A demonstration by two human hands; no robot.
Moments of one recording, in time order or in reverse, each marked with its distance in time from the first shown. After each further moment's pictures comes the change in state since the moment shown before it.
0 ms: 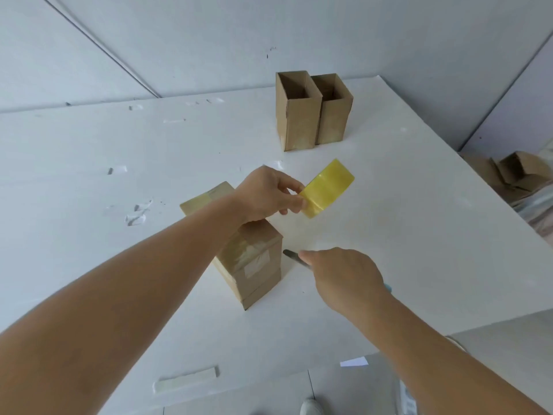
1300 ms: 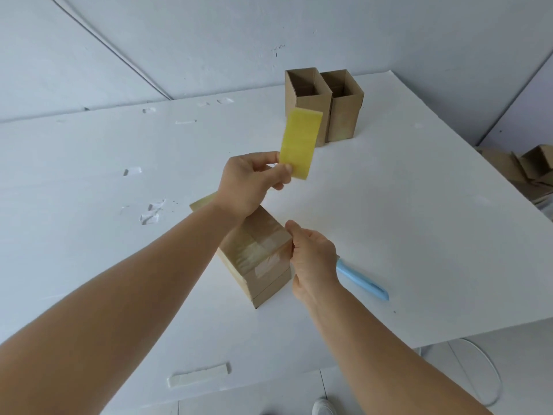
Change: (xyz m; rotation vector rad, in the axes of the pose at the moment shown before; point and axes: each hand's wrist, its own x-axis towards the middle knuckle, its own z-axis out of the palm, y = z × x) left_hand -0.028 0.001 -0.016 -0.414 0.393 0.049; right_hand 0.047 -0.059 0.019 2.071 0.241 0.591
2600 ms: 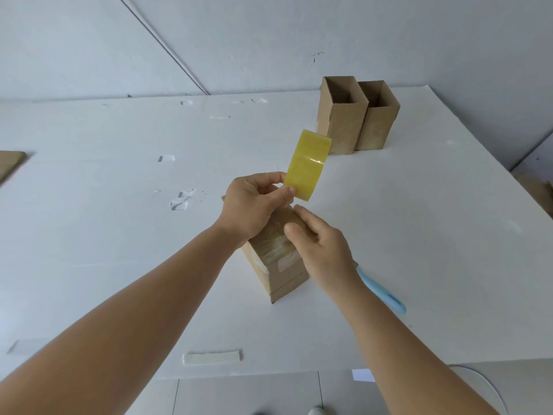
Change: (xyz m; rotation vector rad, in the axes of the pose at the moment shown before) left_hand -0.041 -0.020 -0.023 -0.057 0.136 -0.044; right_hand -0.007 -0.009 -0.005 -0.741 -0.390 -0.530
